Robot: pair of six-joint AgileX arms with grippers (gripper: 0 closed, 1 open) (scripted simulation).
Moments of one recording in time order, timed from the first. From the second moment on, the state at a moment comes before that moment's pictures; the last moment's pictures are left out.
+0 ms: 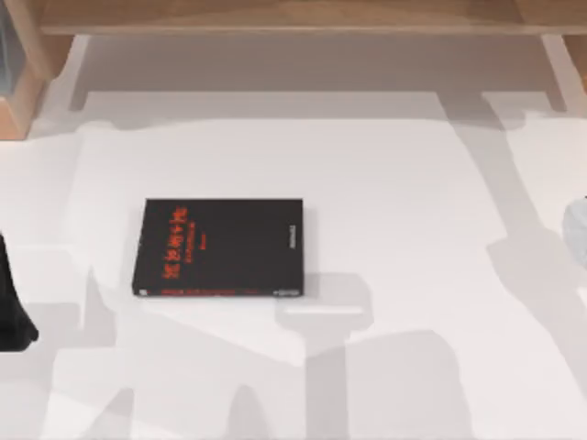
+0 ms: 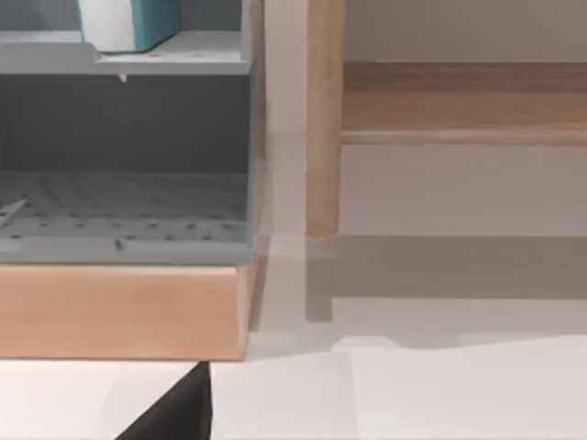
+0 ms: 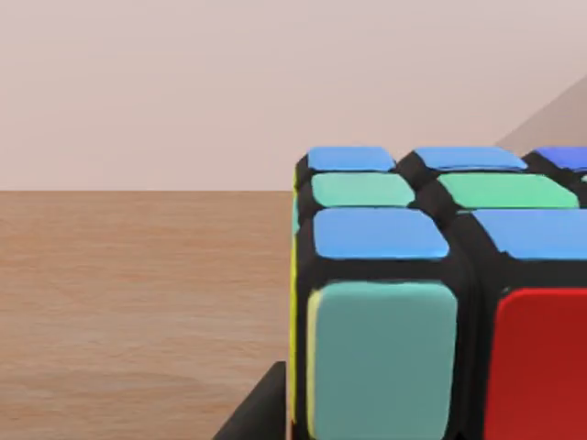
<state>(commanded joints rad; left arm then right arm) 0.00 0.00 0.00 0.00 0.00 0.00 0.24 2.92 3.91 -1.00 0.29 0.00</state>
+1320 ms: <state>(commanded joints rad) 0.00 0.00 0.00 0.00 0.00 0.00 0.26 2.95 4.07 -1.12 0.31 0.00</state>
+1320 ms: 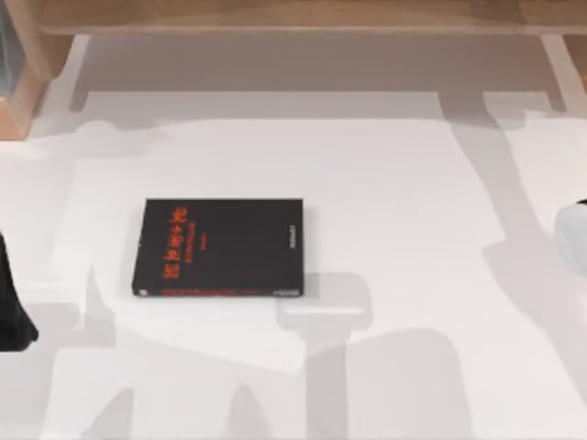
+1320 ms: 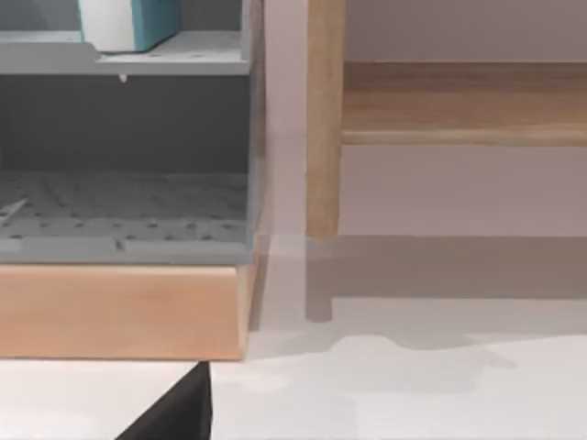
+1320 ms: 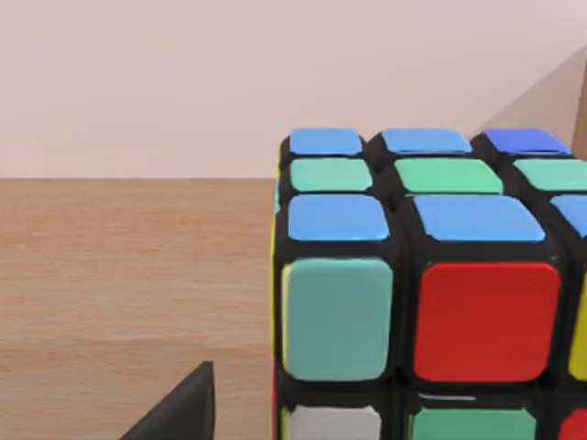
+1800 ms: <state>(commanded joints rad) 0.00 0.00 0.00 0.00 0.00 0.00 0.24 2.84 3.87 -1.05 0.28 0.00</state>
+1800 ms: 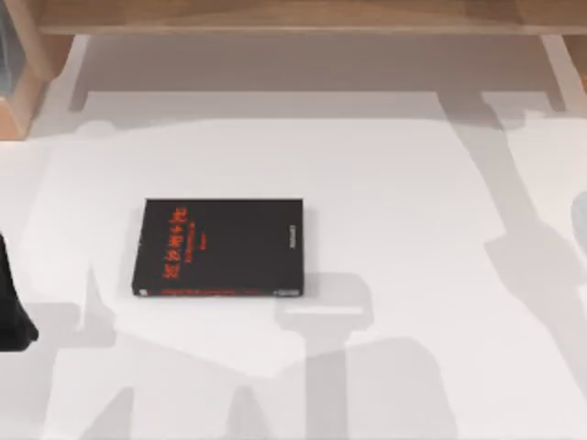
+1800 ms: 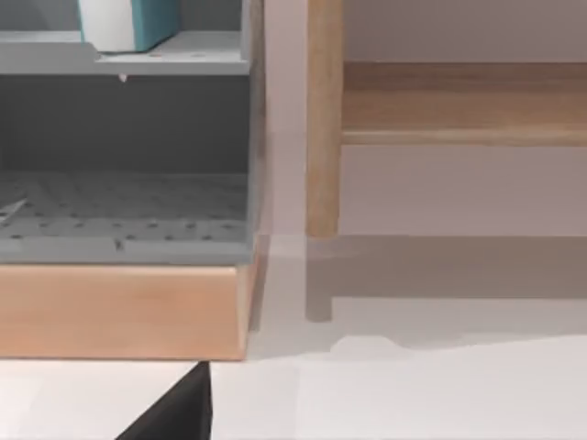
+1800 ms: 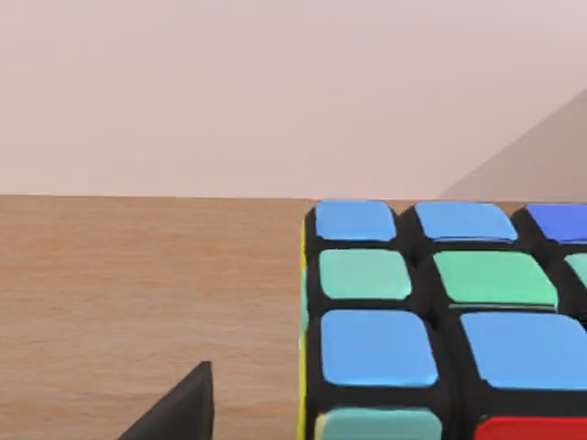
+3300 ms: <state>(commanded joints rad) 0.00 0.00 0.00 0.00 0.00 0.00 -0.01 0.72 0.78 -0.15 0.07 -0.01</state>
